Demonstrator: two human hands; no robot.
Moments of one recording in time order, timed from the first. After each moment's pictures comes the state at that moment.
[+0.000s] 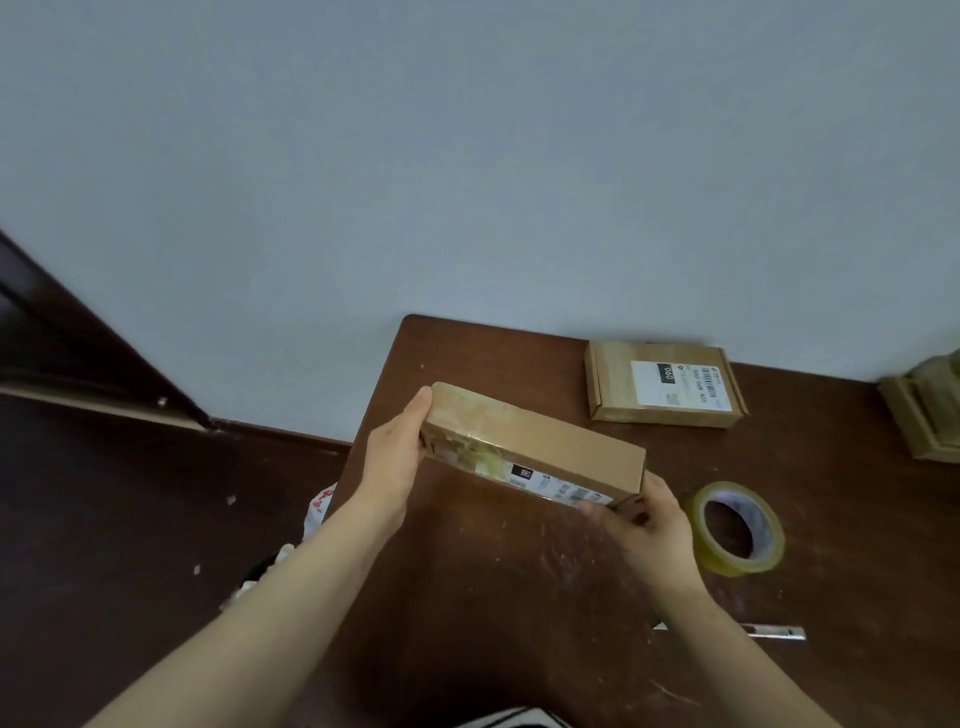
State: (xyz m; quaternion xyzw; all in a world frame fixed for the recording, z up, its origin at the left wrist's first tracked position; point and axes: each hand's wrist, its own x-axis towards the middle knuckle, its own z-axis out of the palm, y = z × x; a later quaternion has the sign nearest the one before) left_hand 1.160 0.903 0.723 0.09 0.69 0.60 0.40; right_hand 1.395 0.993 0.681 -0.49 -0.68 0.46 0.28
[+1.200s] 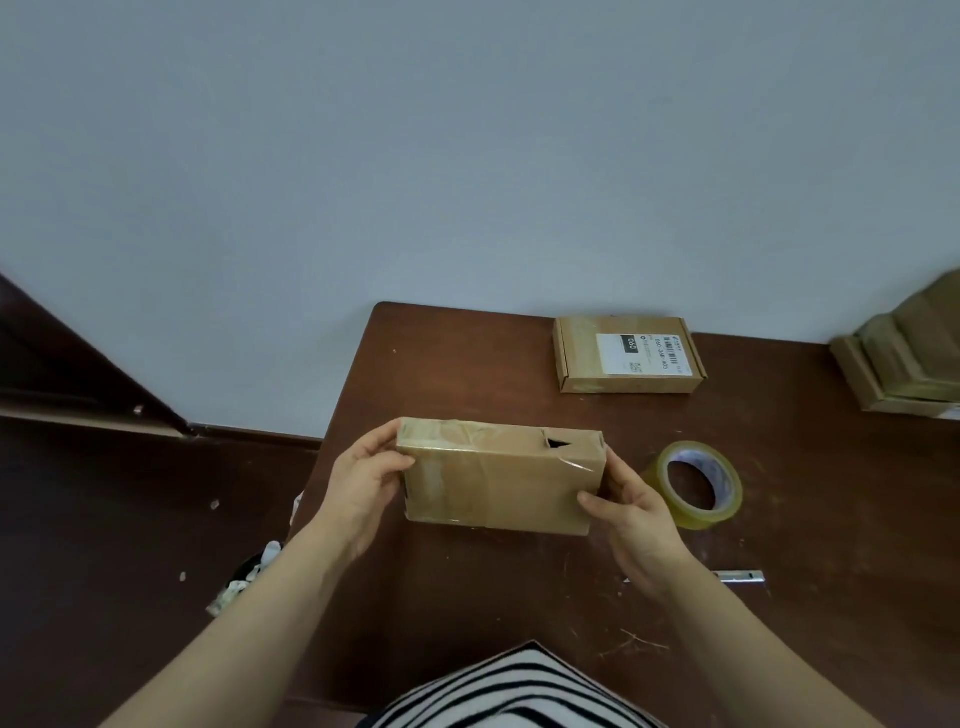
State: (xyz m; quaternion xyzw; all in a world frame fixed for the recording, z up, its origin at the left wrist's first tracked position) left_hand 1.183 0.861 0.702 0.08 0.61 0.64 0.47; right_hand 1.431 0.982 0.671 -0.40 -0.41 0.78 0.26
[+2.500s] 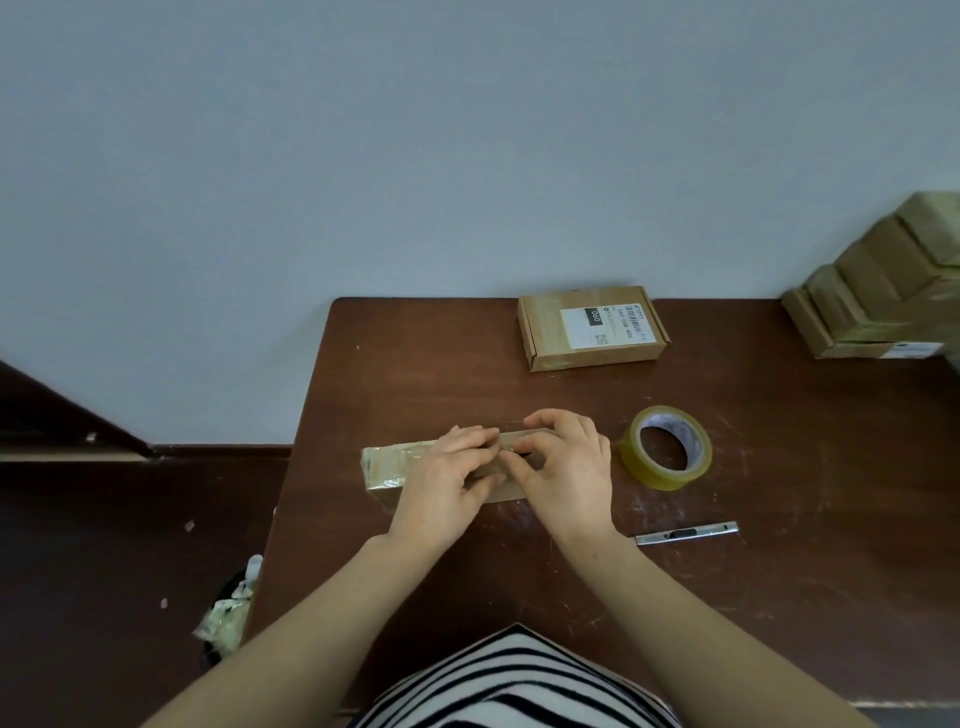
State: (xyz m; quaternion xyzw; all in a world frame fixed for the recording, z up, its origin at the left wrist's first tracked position) left_hand 1.245 0.893 0.685 0.62 0.68 0.35 0.16; right_hand 1.378 0.955 0.702 -0.51 -0.80 0.20 0.23
